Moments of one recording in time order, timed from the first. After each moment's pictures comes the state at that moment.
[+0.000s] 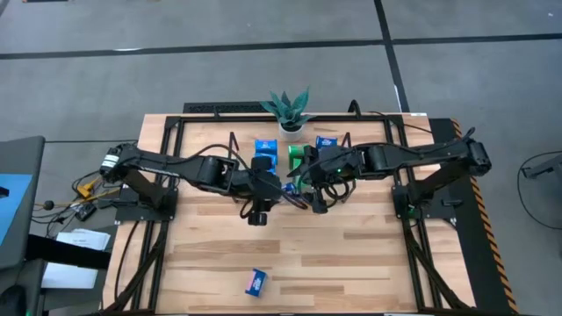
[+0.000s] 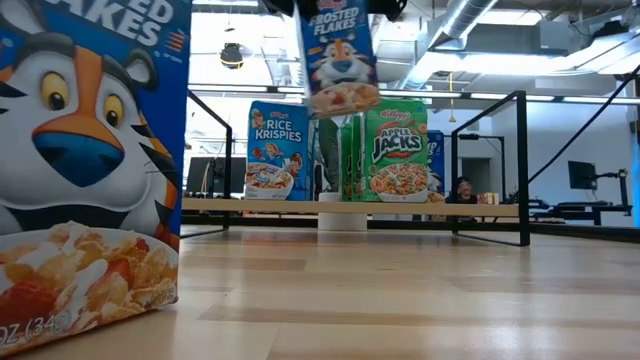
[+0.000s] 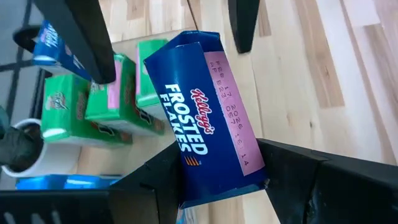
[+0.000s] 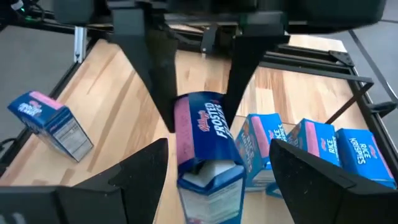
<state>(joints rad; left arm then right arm) -0.18 1.61 1.58 -0.77 -0.29 0.04 0.07 1.43 1.30 -0.39 0.02 -0.09</state>
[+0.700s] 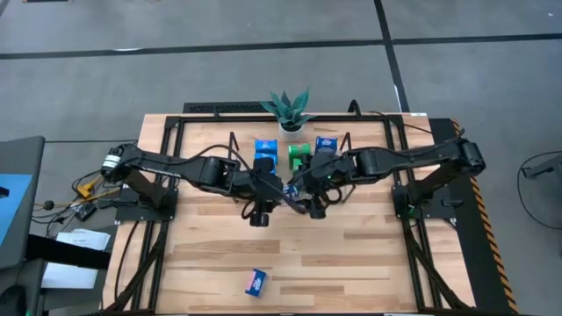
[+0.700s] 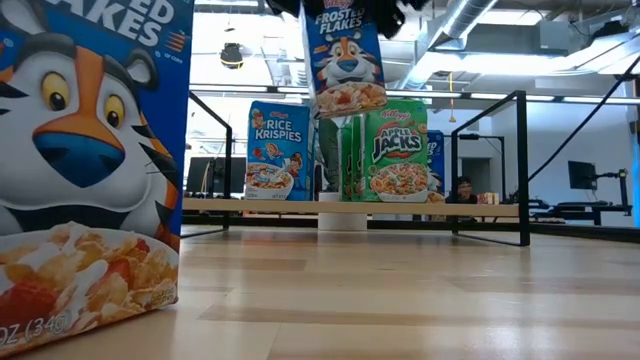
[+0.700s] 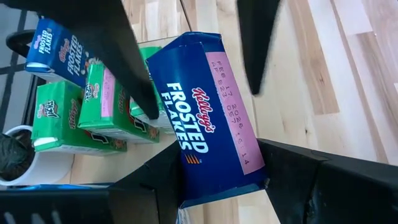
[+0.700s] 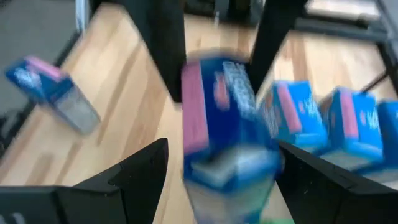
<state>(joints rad) -0.17 1.62 1.58 -0.74 -0.27 0.04 0.09 1.49 1.30 -0.44 0.00 -0.07</state>
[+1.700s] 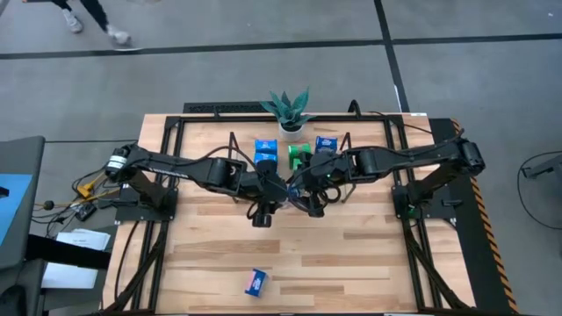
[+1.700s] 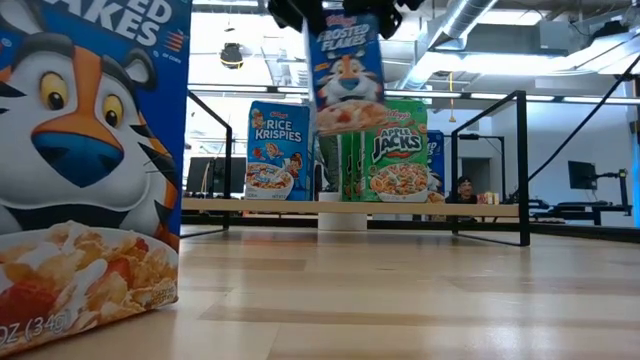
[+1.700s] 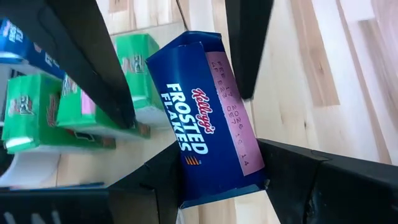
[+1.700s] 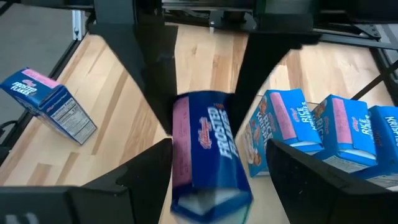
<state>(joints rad) -0.16 1.66 1.58 -0.75 -0.23 0.04 0.08 1.49 1.30 -0.42 0.00 -0.06</state>
